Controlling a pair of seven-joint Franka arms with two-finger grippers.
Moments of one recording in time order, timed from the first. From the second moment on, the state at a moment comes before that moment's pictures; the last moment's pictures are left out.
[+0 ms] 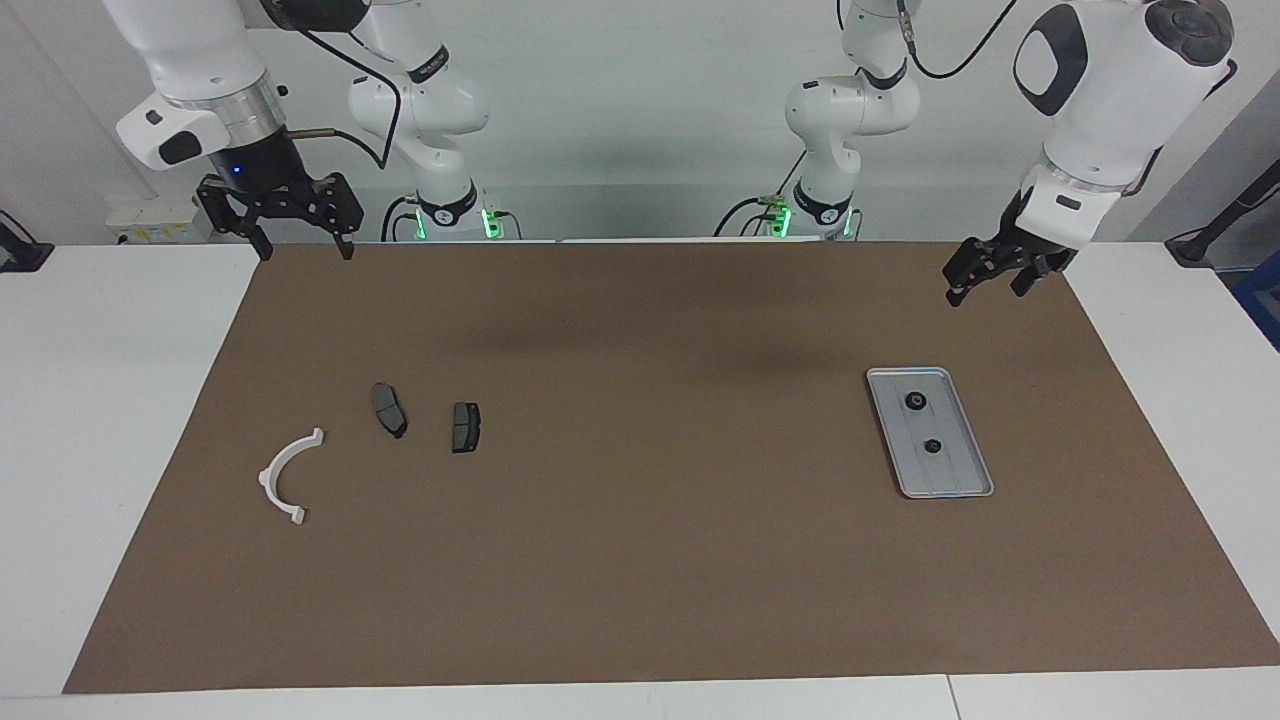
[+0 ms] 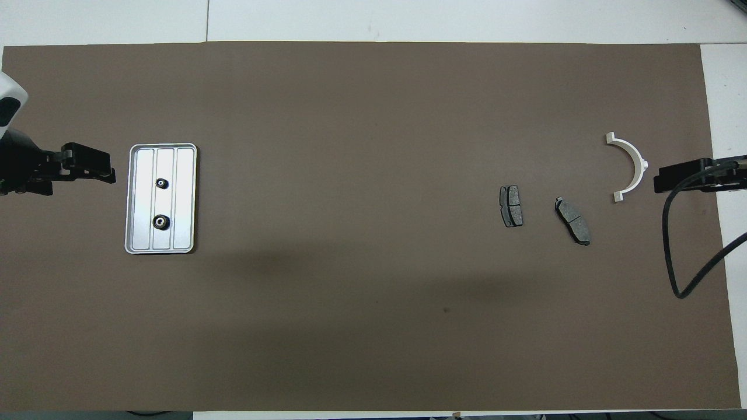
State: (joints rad) left arm 0.01 -0.01 -0.06 -1.66 0.00 1.64 -0.15; right arm -0.01 -0.09 0.00 -1.63 -0.01 1.58 0.01
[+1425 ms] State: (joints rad) left arm 0.01 -0.01 -0.03 -1.66 0.01 1.62 -0.05; right arm 0.00 -0.09 0.01 -1.63 -0.01 1.58 0.01
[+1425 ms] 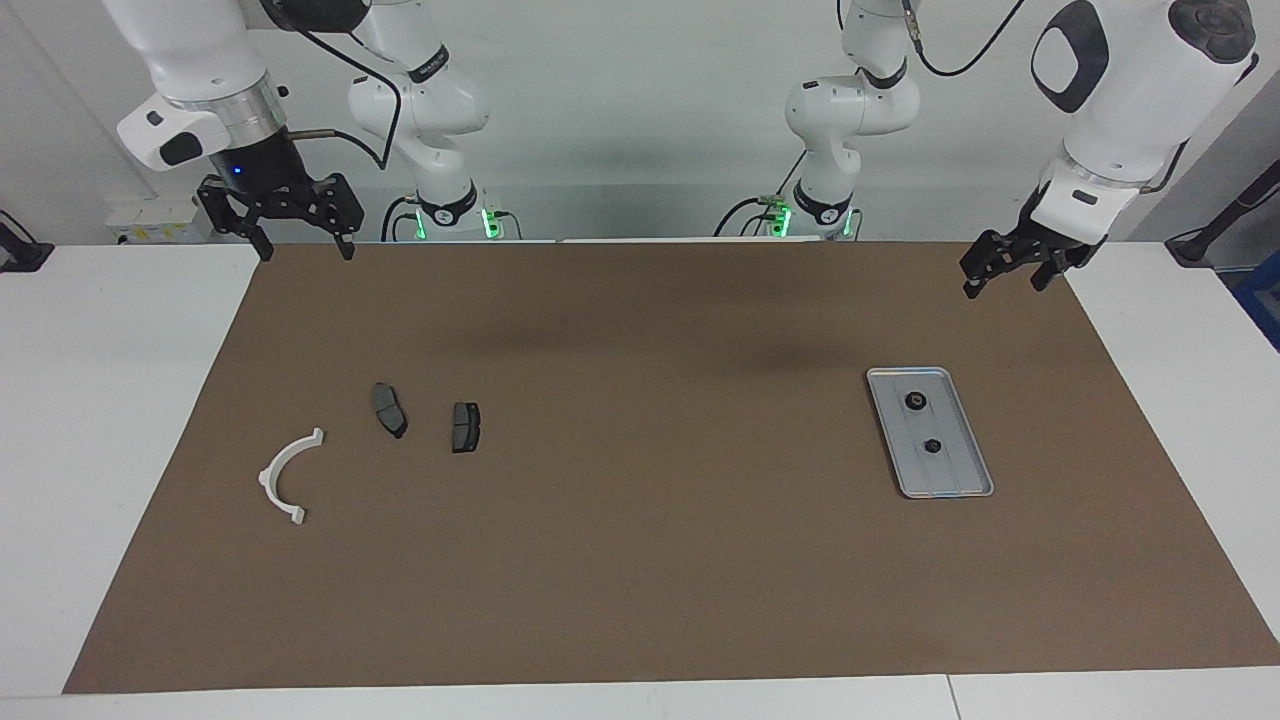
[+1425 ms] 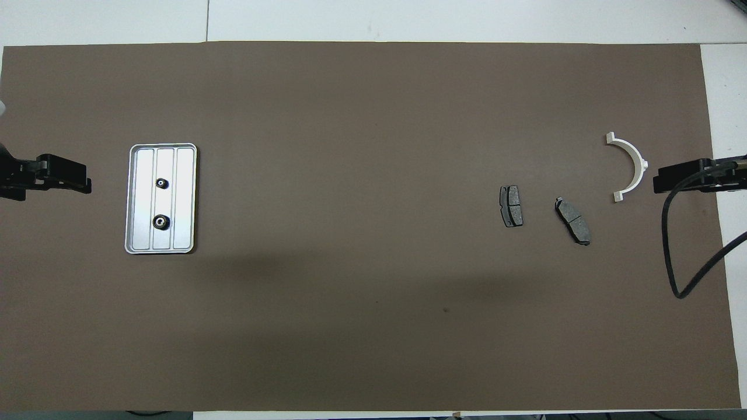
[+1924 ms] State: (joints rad) left arm 0.02 -0.01 -0.03 -1.66 0.01 1.62 -0.05; right arm -0.15 -0.08 0.17 -1.63 -0.01 1.58 0.01
